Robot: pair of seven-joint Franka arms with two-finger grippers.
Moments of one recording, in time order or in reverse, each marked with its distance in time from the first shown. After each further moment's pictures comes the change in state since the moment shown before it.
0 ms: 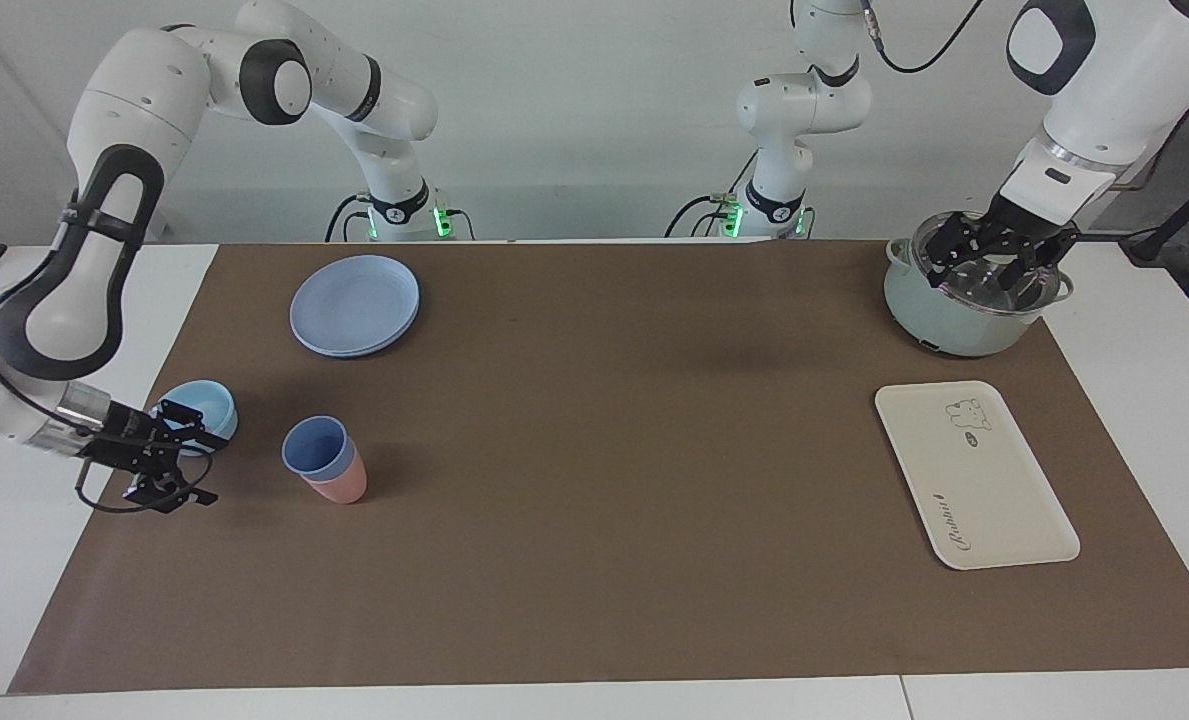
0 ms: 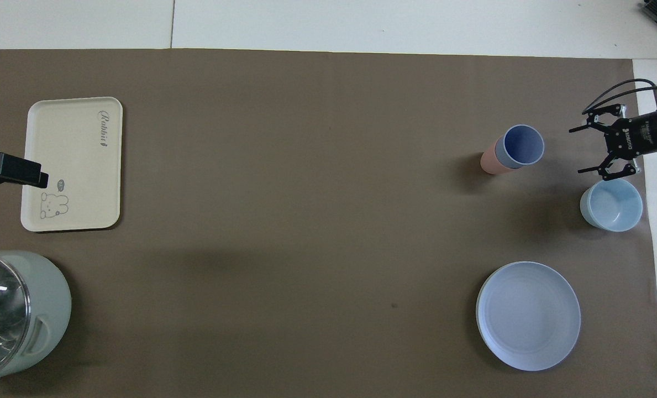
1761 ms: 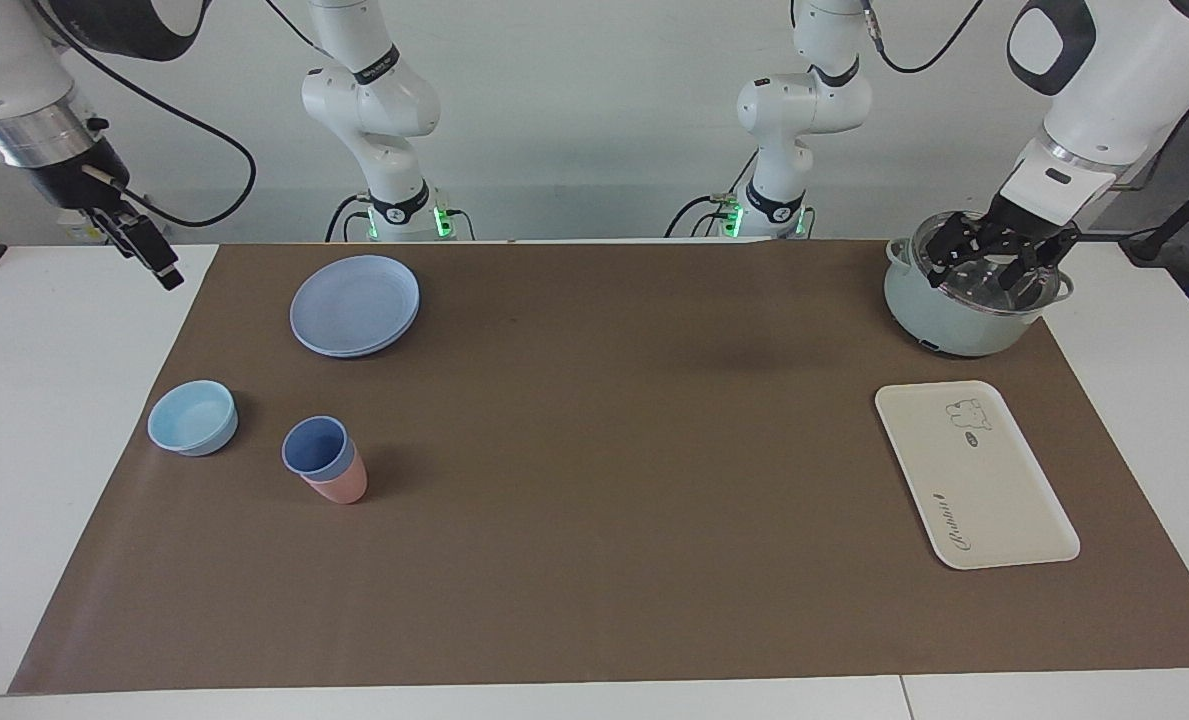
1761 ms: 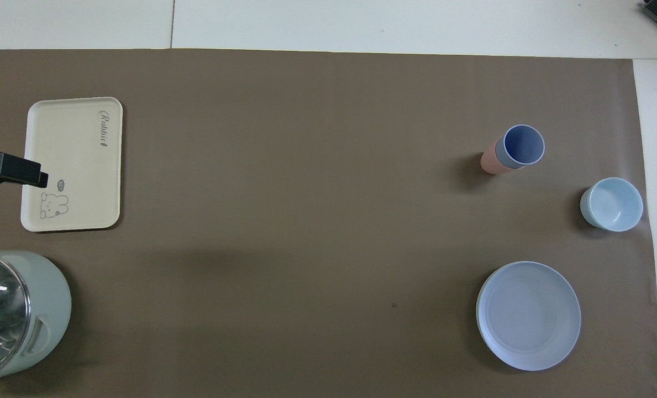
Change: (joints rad) left arm 0.000 0.000 0.000 0.000 0.000 0.000 0.000; right arm 0.129 -0.690 -0.018 -0.265 -0.450 -0.132 -0.360
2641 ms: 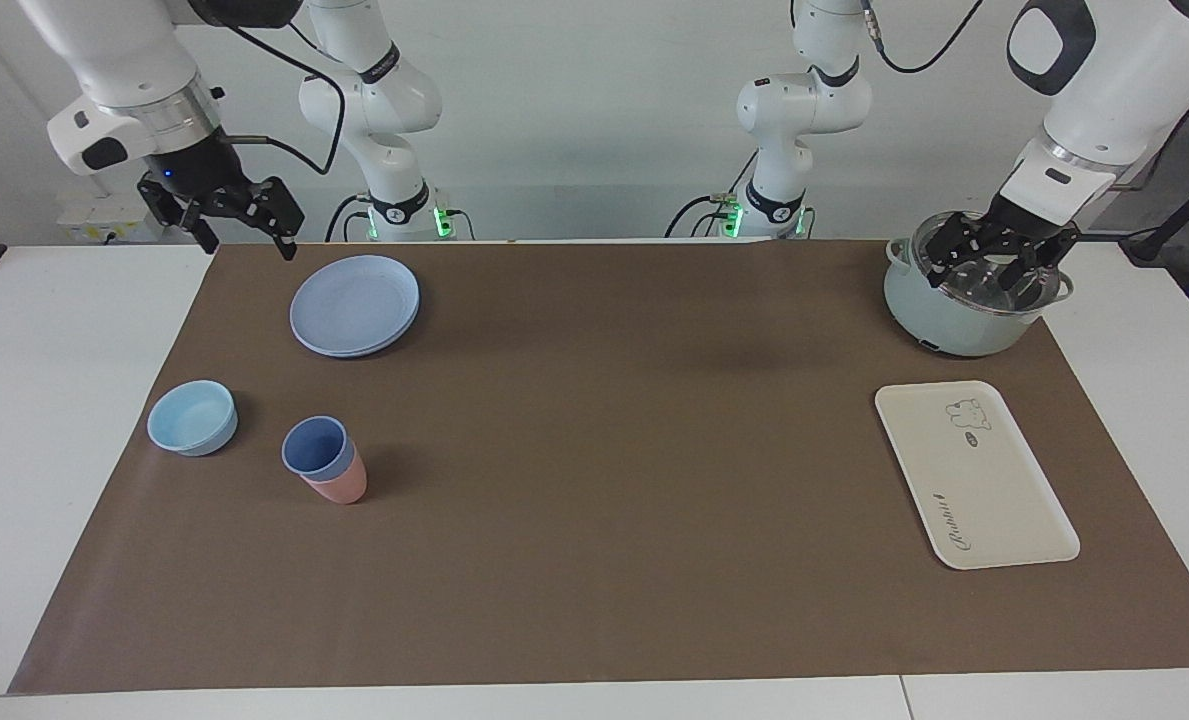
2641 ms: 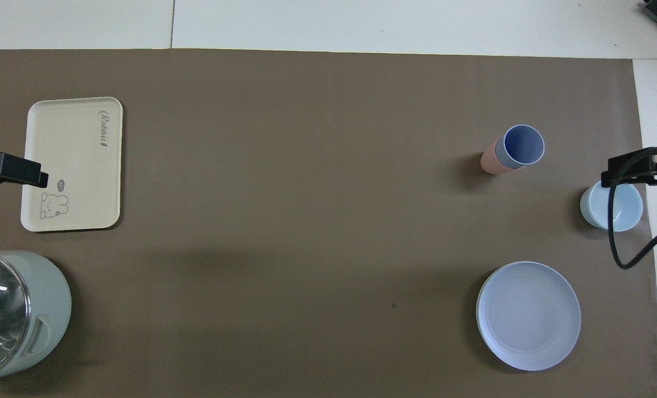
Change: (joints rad) left arm 0.000 0.000 0.000 0.000 0.000 0.000 0.000; right arm 0.204 -0.004 0.007 0.052 -0.040 -0.073 -0.399
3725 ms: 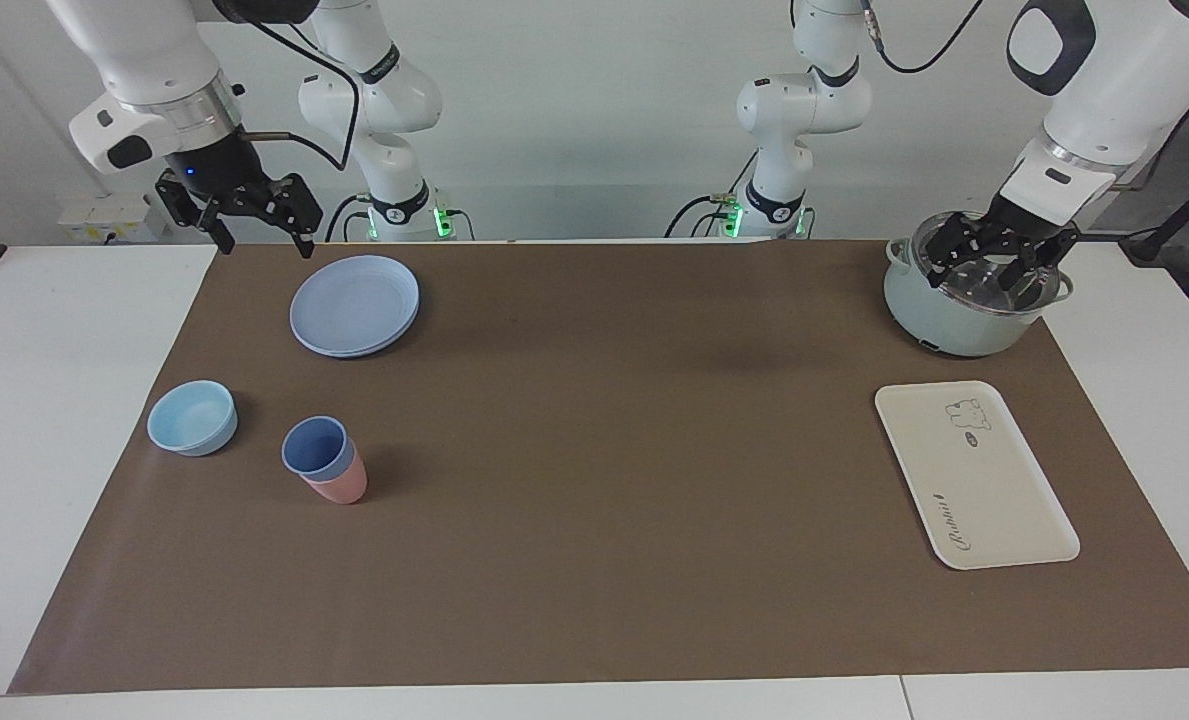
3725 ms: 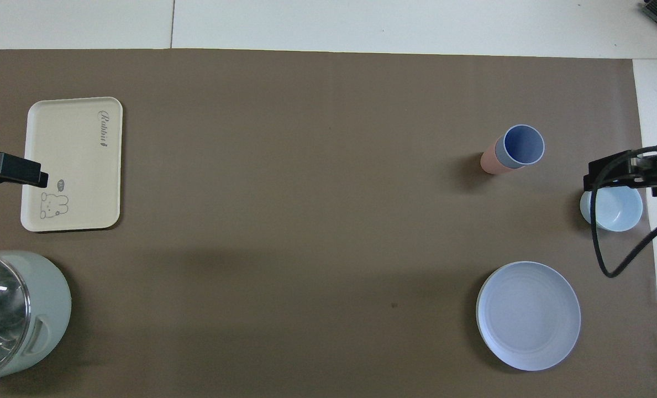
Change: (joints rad) left arm 0.000 0.000 0.000 0.000 0.000 0.000 0.000; right arm 0.062 0.010 0.007 0.036 0.000 -0.065 0.036
